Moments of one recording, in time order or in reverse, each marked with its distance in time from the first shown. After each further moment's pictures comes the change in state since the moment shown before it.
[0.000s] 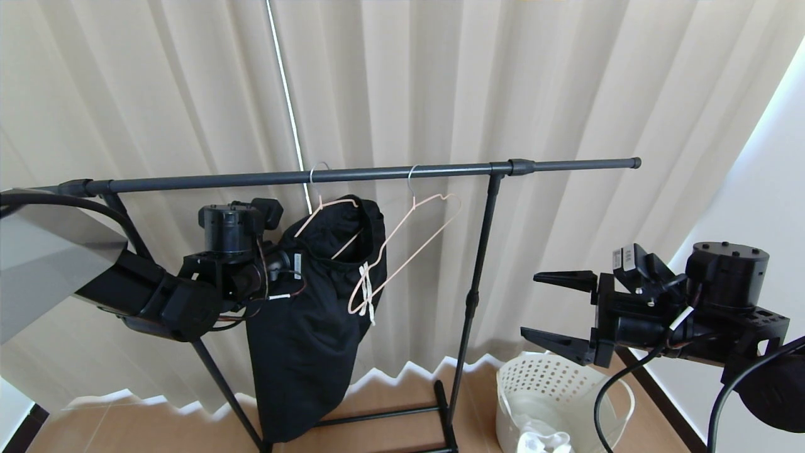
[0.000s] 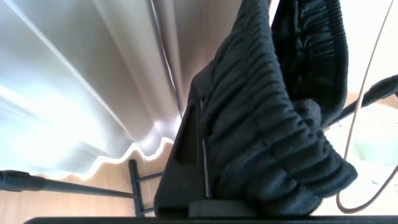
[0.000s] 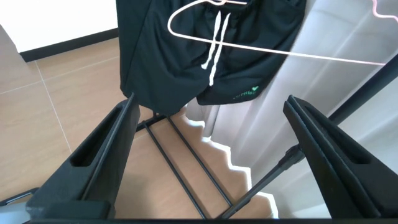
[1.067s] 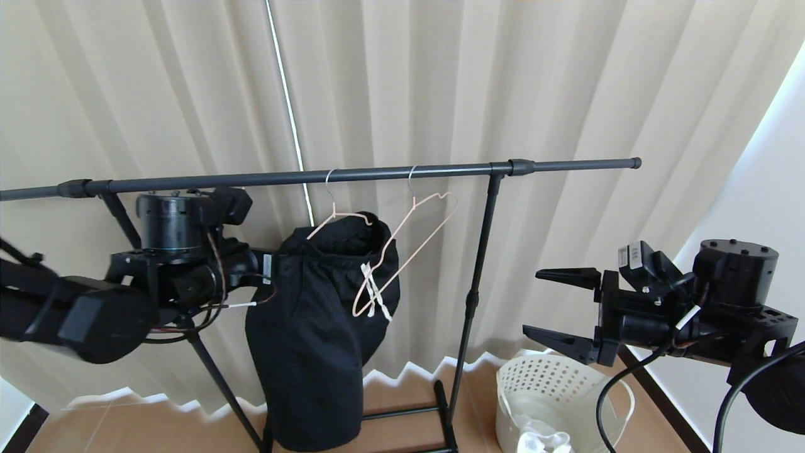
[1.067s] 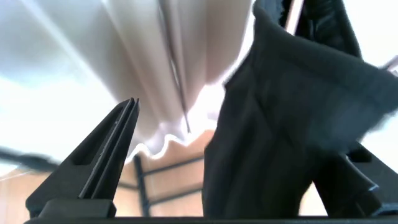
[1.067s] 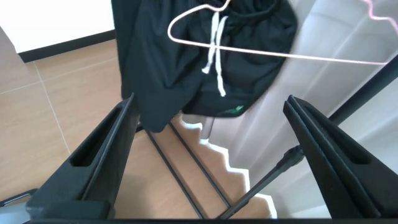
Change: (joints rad) left arm 0.009 -0.278 0.163 0.141 -0.010 0.047; right arm 0.001 -0.028 0.005 0.000 0.000 0.000
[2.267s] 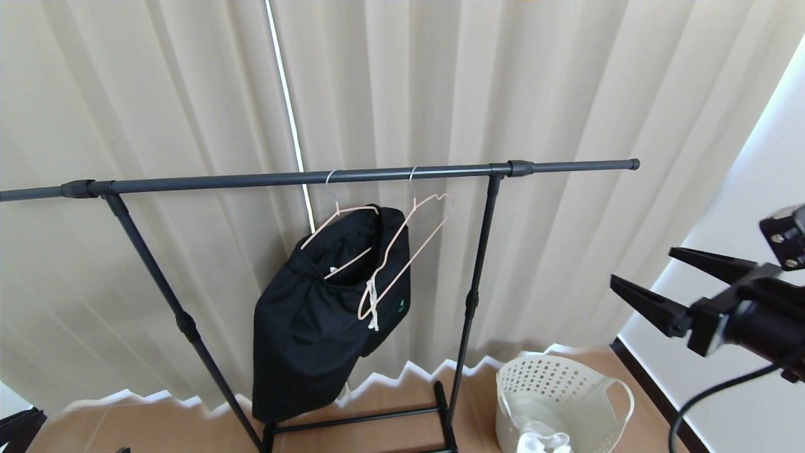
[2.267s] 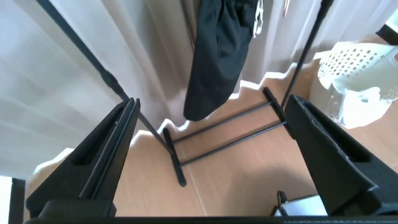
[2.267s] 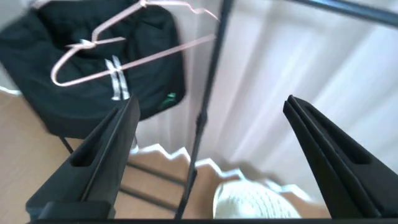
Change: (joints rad) left arm -0.006 -1.209 0.588 0.564 -0.014 0.134; right arm 0.070 -0.572 0.111 0.331 -0.740 0.254
